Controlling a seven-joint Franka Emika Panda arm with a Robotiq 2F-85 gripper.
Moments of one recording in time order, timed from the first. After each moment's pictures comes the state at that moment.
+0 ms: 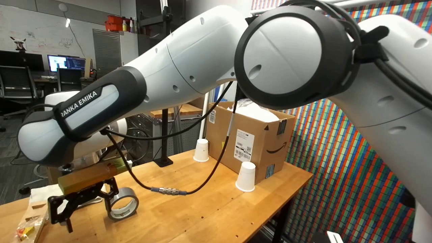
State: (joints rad) arm 0.38 0.83 0.15 -1.36 -0.10 2.07 0.34
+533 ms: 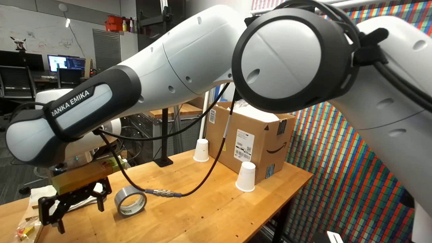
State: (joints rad) arm 0.40 0.85 0.15 -1.32 -0.10 2.07 0.27
